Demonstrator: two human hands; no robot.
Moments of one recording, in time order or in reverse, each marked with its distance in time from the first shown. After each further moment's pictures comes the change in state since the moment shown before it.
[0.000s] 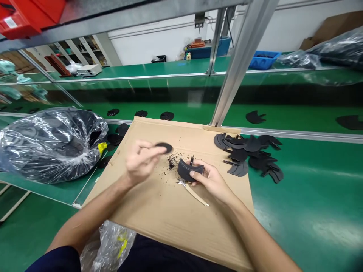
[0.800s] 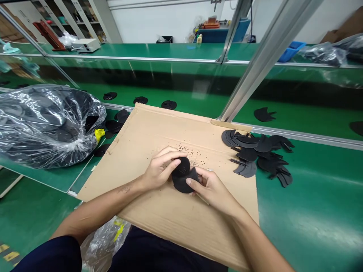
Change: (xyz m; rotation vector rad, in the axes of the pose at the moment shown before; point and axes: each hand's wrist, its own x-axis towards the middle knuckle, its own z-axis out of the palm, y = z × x) left_hand -0.043 0.025 0.025 -0.507 -0.362 -0.429; right_hand -0.014 -0.011 0.016 -0.150 -0.227 0.113
